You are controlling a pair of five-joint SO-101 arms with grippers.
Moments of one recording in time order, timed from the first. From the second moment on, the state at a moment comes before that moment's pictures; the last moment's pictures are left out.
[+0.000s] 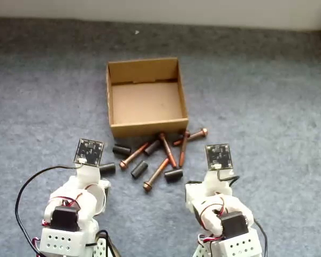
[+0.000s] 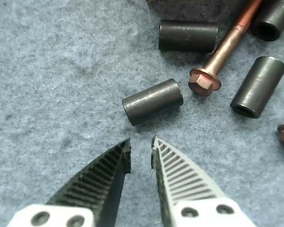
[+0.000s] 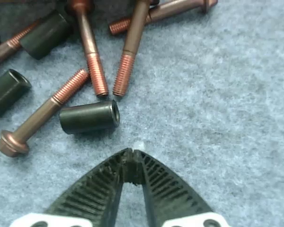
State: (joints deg) left arm 0.7 -103.8 96.0 76.4 3.3; right arm -21.0 -104.4 96.0 71.2 -7.8
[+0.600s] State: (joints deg) left arm 0.7 -103.8 96.0 76.4 3.3; right arm -19.3 -104.5 95.9 72.0 -7.8
